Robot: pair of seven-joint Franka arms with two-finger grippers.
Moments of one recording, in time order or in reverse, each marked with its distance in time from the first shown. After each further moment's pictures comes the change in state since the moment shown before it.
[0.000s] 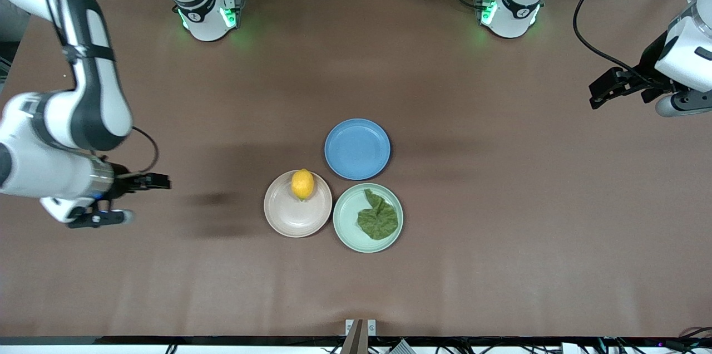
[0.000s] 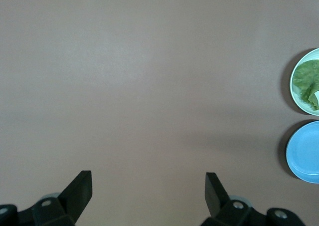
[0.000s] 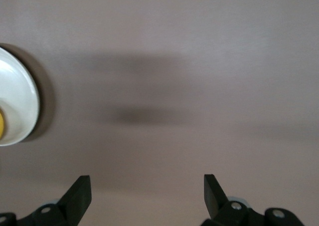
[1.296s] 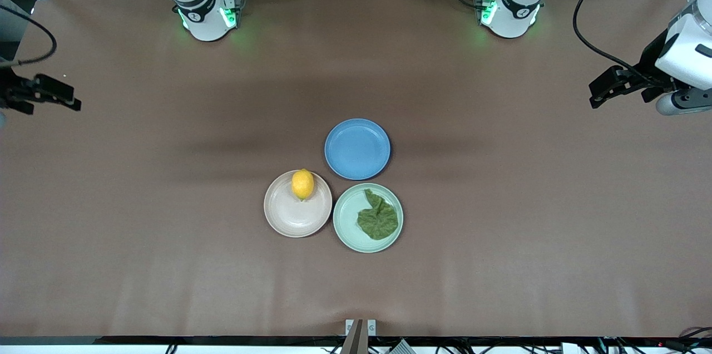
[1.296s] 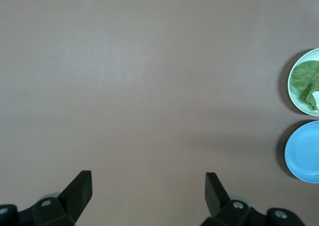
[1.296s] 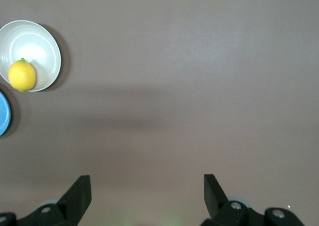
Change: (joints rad) left arm -0.001 -0.001 -0.004 0.005 0.000 0.000 0.000; right arm -0.082 -0.404 0.008 0.006 -0.086 -0.358 -0.003
